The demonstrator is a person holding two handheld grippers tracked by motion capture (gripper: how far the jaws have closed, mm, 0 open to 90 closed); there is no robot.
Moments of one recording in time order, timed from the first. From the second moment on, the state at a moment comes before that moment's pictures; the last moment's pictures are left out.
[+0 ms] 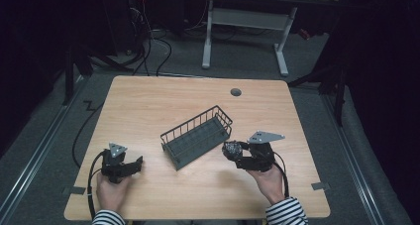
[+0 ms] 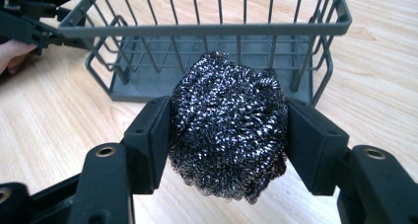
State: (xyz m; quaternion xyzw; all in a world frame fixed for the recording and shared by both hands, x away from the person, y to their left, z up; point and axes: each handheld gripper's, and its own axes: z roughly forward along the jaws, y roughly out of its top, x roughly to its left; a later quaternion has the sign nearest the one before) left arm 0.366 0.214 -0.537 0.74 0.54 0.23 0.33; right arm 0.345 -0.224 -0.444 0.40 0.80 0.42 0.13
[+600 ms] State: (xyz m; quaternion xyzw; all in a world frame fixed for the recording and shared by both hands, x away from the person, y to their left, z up) left arm 0.366 0.214 -0.537 0.74 0.54 0.23 0.33; right arm 0.382 -0.198 -0.406 0.37 0.81 0.43 0.15
